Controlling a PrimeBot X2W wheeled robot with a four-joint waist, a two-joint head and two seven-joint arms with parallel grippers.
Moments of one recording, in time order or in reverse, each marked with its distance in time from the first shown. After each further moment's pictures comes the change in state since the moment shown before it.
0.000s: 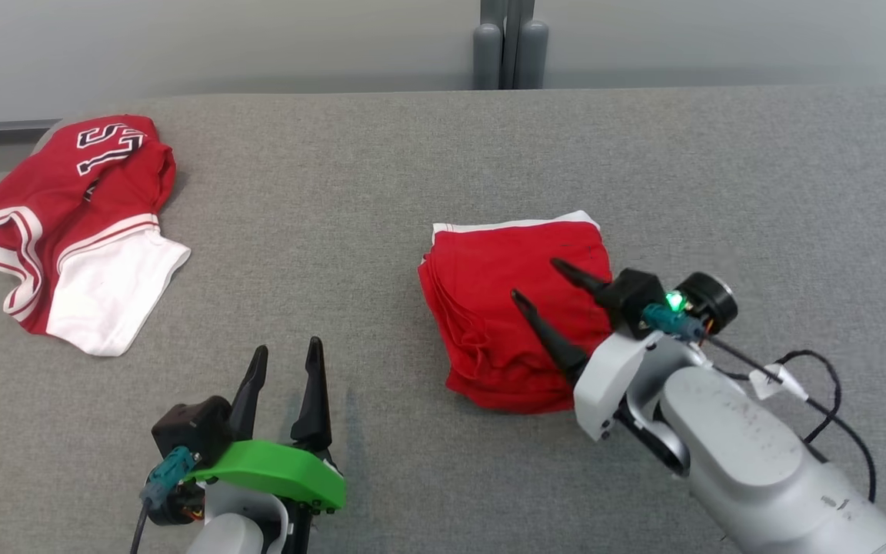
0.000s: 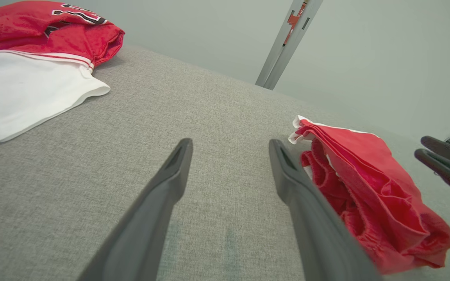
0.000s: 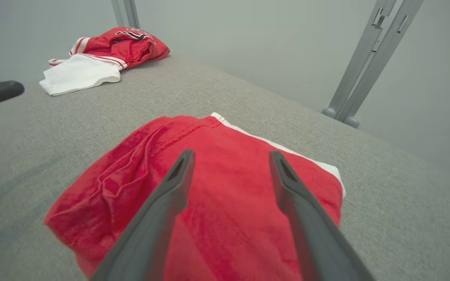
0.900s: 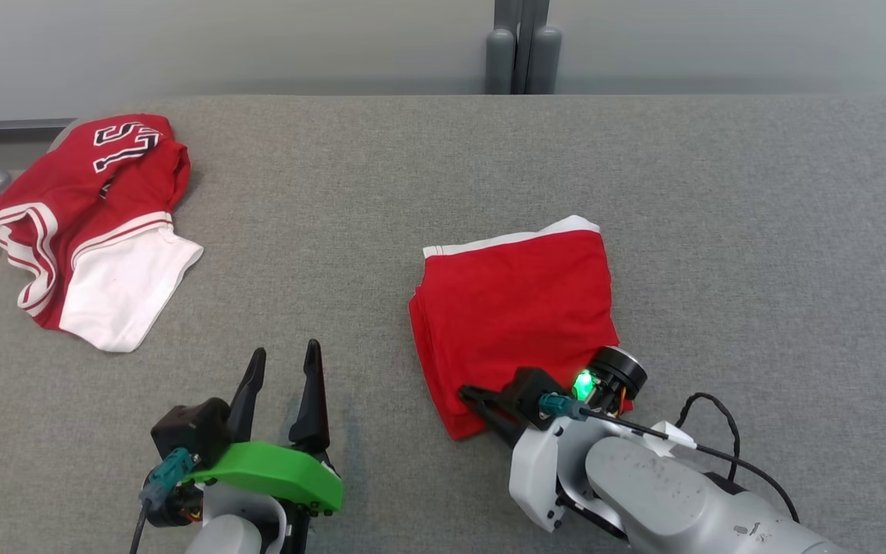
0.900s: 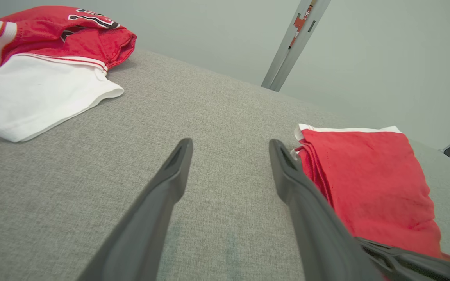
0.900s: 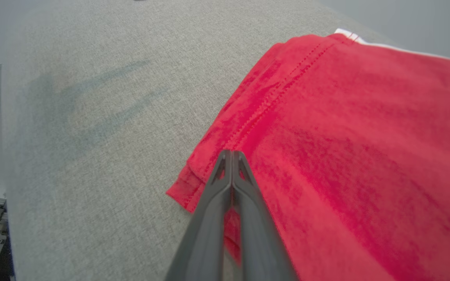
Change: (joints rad) left arm 0.001 -0.001 0.009 0.013 0.011 -0.009 0.000; right arm -0.057 0.127 0.378 0.275 0.073 0.000 -0.064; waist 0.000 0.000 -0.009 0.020
